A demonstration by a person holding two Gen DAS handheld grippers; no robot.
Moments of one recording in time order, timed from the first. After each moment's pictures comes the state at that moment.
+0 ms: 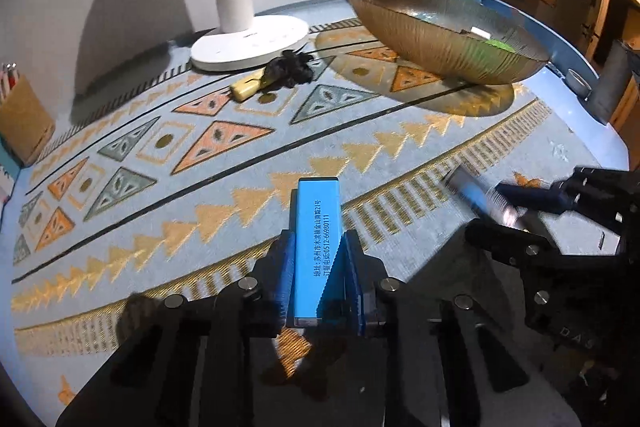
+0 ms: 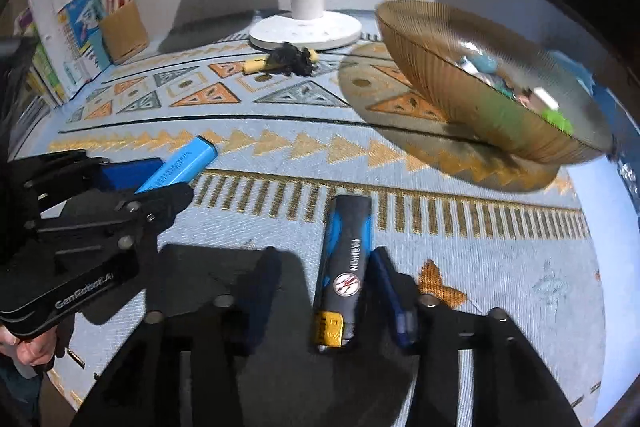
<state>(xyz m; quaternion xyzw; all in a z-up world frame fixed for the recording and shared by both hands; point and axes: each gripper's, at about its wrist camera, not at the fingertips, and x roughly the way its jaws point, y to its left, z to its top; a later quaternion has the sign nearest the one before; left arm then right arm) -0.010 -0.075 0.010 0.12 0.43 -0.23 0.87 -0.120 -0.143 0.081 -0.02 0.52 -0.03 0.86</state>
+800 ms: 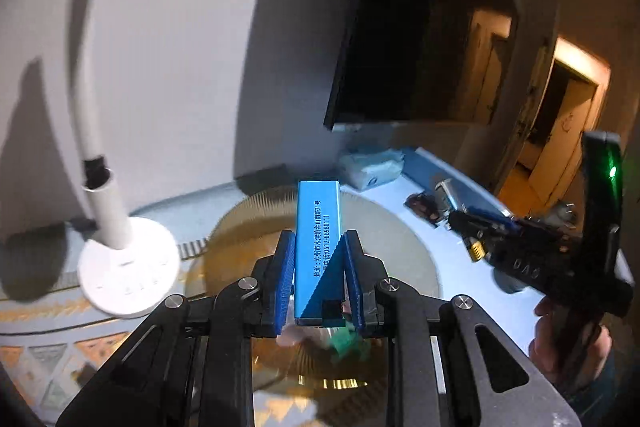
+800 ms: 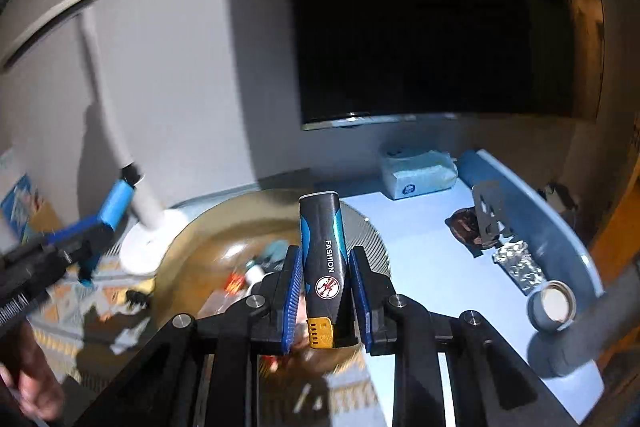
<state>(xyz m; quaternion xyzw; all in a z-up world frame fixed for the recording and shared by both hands) 0.084 -0.224 0.150 0.00 0.30 -0.35 0.89 -0.067 -0.371 0.228 0.06 0.36 -0.20 0.91</state>
